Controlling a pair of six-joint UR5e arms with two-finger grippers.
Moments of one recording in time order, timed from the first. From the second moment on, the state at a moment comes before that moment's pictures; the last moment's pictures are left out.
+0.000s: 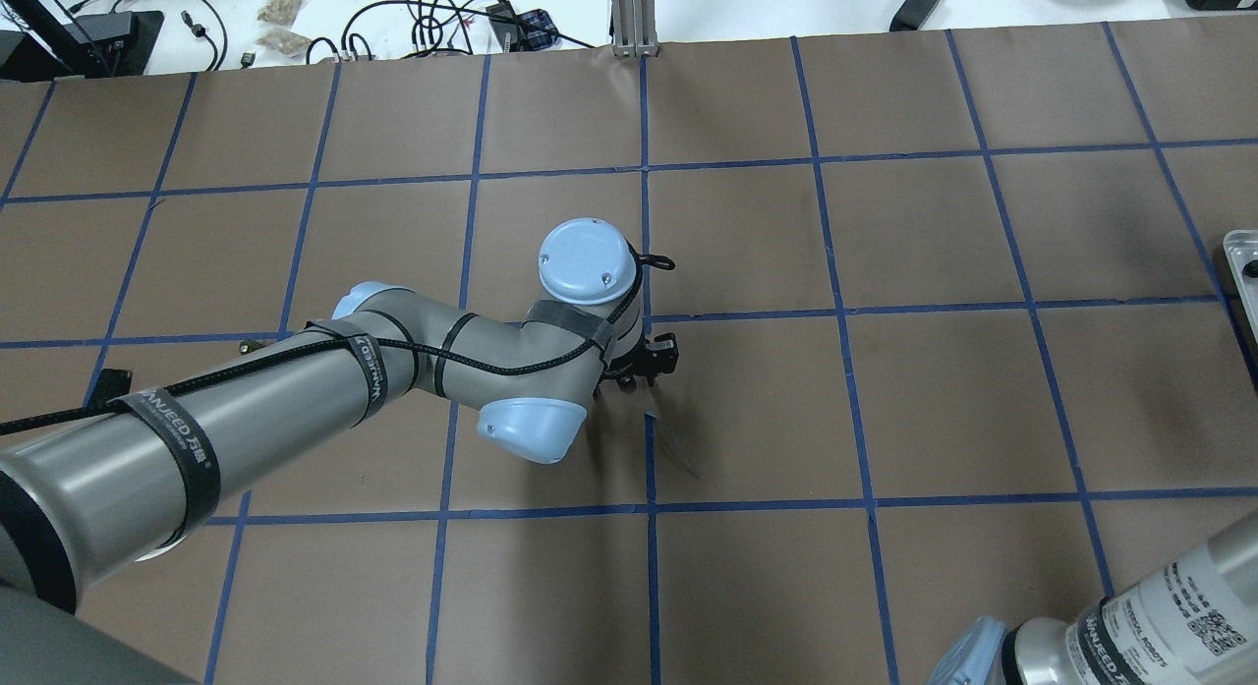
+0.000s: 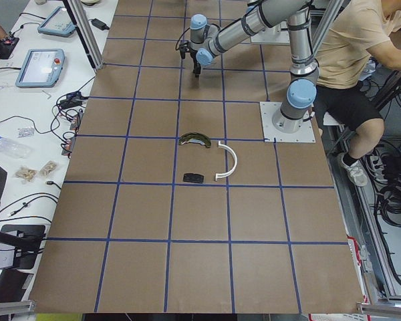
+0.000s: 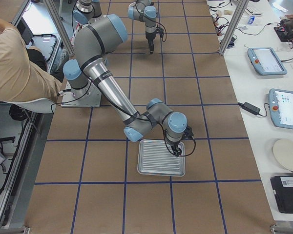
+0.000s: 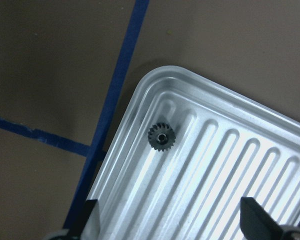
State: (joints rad) left arm -1.97 -2.01 -1.94 -0.71 1.55 -0.53; right arm 0.74 -0.95 1.51 -2.17 -1.53 -1.25
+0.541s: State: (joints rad) left arm -1.96 -1.98 -1.93 -0.71 1.57 -0.53; right arm 0.74 -0.93 1.51 -2.20 -1.48 -1.32
